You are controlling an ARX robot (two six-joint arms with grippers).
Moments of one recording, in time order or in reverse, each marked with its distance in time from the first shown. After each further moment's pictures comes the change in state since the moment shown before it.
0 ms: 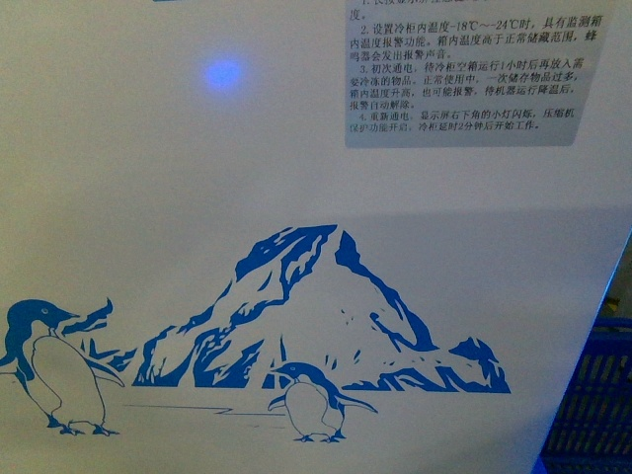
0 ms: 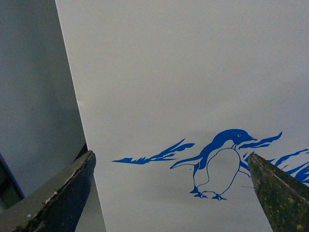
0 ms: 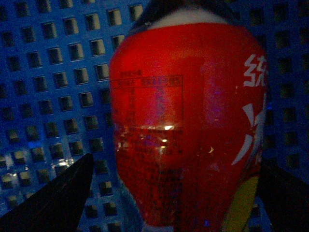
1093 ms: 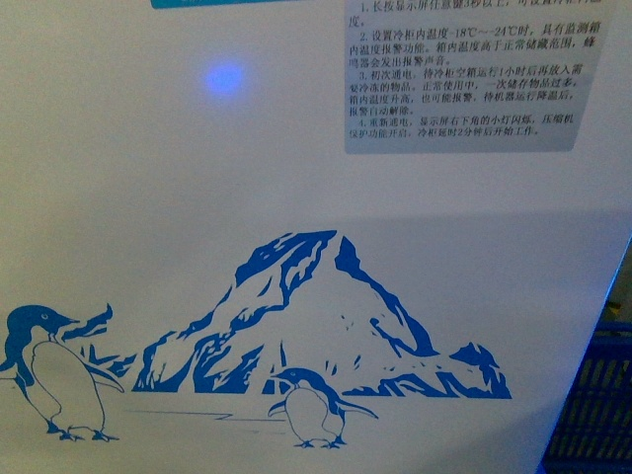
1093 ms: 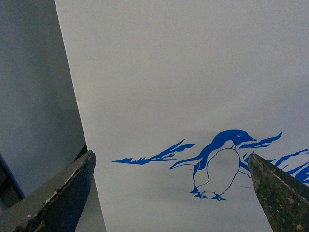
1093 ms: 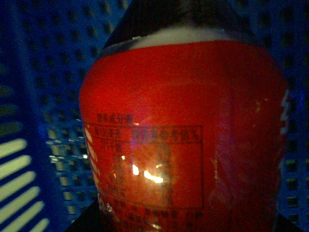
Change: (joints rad) left arm 0.000 0.000 0.000 0.000 0.000 0.000; right arm 0.053 -0.174 -0.122 -0.069 -0.087 0.060
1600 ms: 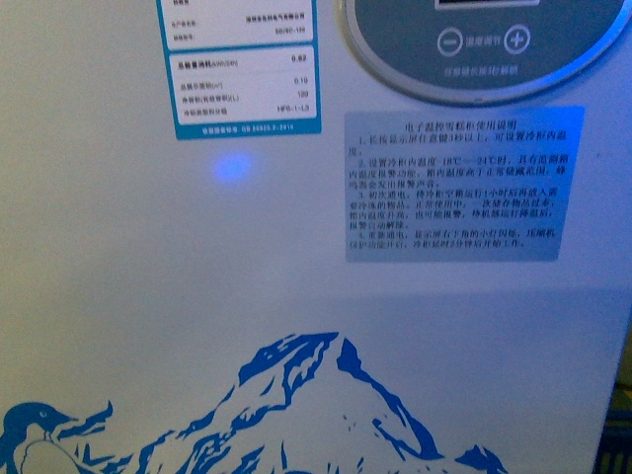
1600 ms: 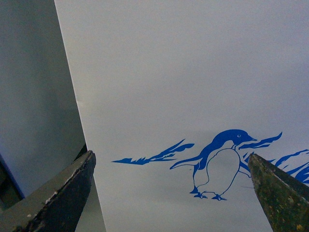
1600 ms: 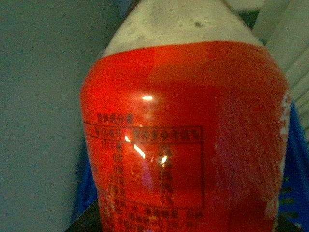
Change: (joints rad) left arm 0.000 0.000 0.000 0.000 0.000 0.000; right arm 0.039 -1.207 -0.337 -0.271 -0.085 0.003
